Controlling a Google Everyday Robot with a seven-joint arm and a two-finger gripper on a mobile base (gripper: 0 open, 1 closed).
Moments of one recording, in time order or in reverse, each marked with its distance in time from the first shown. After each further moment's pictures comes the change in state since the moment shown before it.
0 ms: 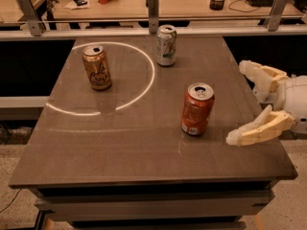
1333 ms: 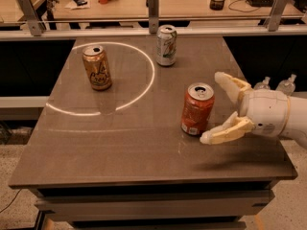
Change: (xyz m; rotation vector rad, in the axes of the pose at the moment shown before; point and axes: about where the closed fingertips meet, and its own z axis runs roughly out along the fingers) arm 0.048 -0.021 0.052 -0.034 -0.102 0.019
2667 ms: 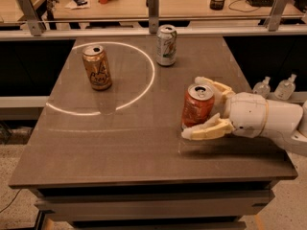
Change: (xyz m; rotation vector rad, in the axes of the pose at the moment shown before) arm 0.016 0.003 0.033 -0.053 -0.056 -0.043
